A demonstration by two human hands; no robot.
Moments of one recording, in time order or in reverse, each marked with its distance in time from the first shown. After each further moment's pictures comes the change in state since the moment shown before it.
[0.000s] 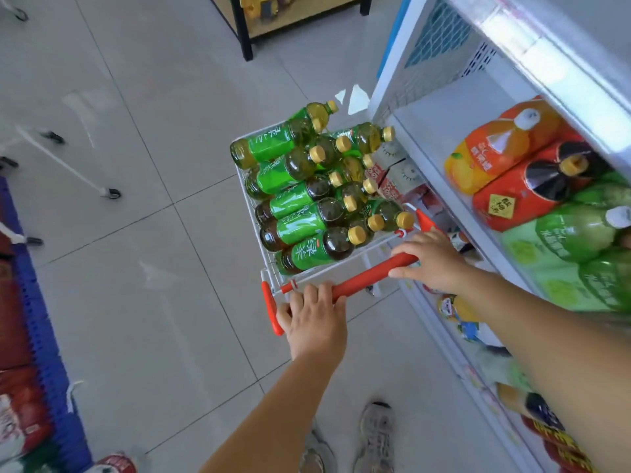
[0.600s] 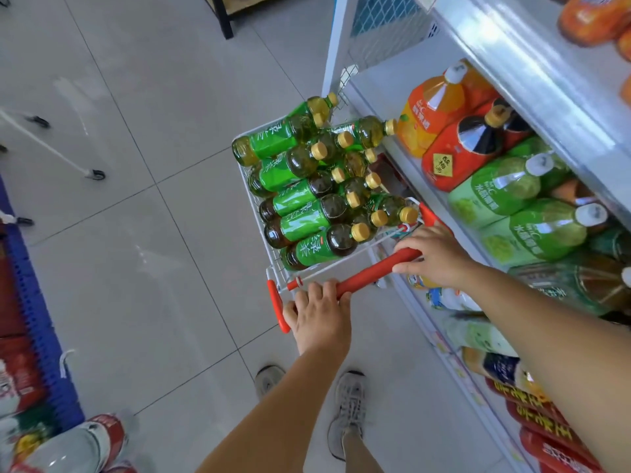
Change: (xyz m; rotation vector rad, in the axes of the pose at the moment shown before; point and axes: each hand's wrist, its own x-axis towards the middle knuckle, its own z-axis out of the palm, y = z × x) left_hand -0.077 0.083 0.076 -0.002 -0.038 -0.040; right_hand -0.091 0.103 0.030 0.028 0.038 -0.019
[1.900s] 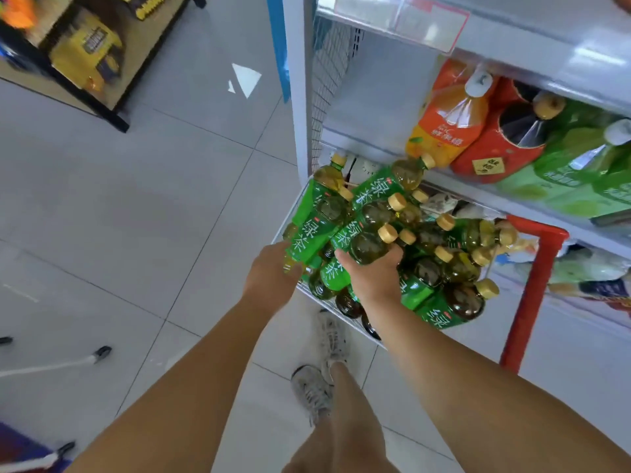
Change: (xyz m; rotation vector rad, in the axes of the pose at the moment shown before) left_hand 0.345 -0.069 -0.228 0.088 -0.335 0.424; right_hand 0.228 -0.231 -0.024 1.314 0.522 1.300
